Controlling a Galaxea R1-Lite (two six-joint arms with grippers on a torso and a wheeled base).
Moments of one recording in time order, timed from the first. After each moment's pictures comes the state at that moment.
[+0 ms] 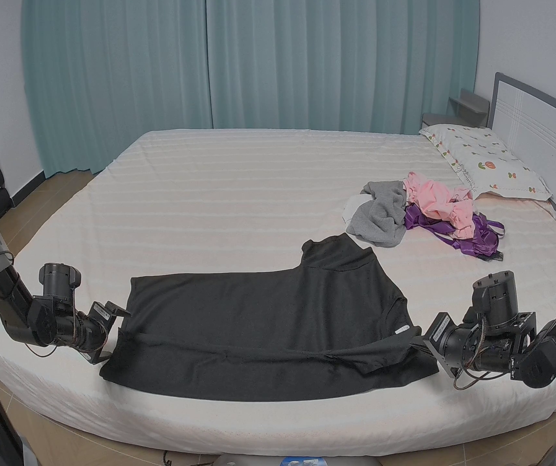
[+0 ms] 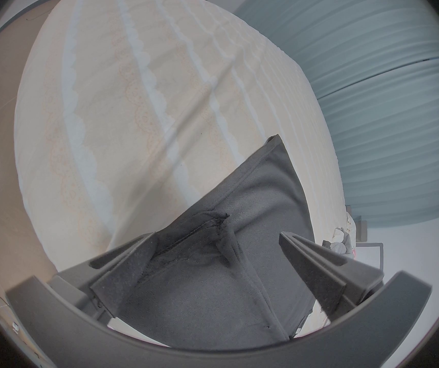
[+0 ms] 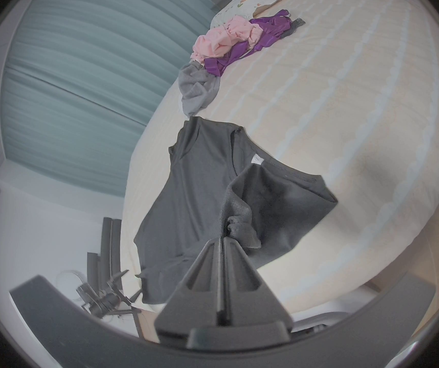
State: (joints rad) left arm 0.13 2.08 -0.64 -0.55 -0.22 -1.01; right arm 0.40 1.85 -0.39 -0.76 0.02 1.09
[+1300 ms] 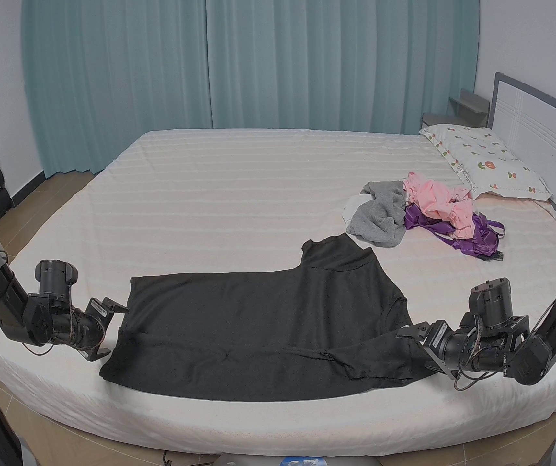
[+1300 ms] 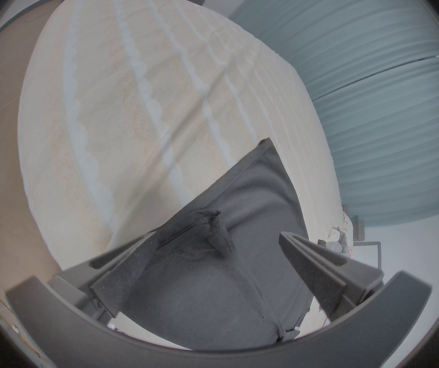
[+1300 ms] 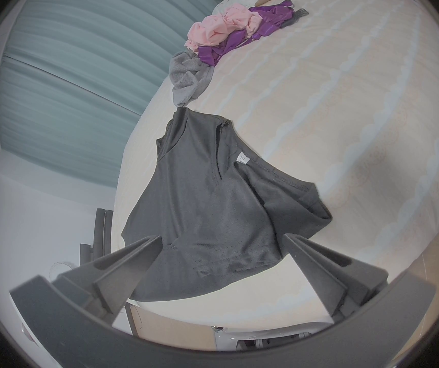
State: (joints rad) left arm 0.12 2.05 -0.63 -0.55 -0.22 -1.00; right arm 0.32 1.96 -0.38 -0.82 0.11 0.98
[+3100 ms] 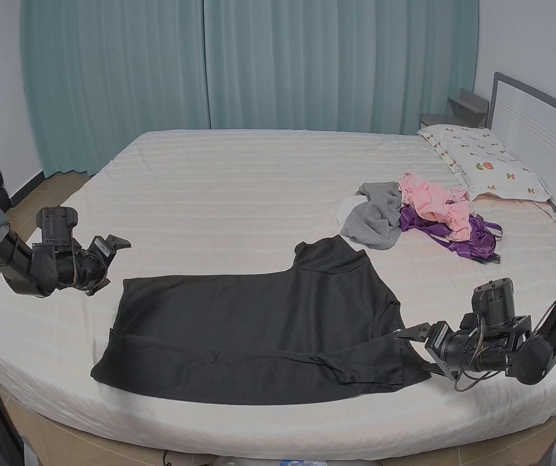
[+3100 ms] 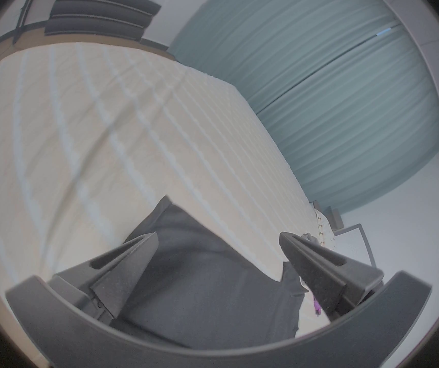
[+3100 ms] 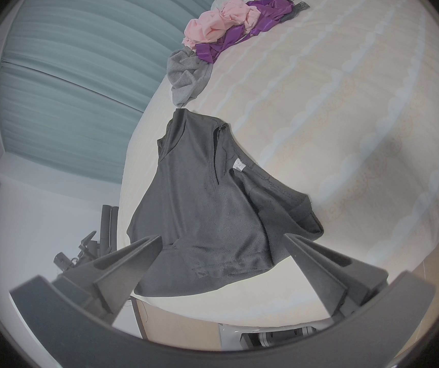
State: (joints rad) left arm 0.13 2.10 -1.01 -0.50 -0.23 -0.85; right arm 0.31 1.96 -0.37 -0.83 0.18 0.99
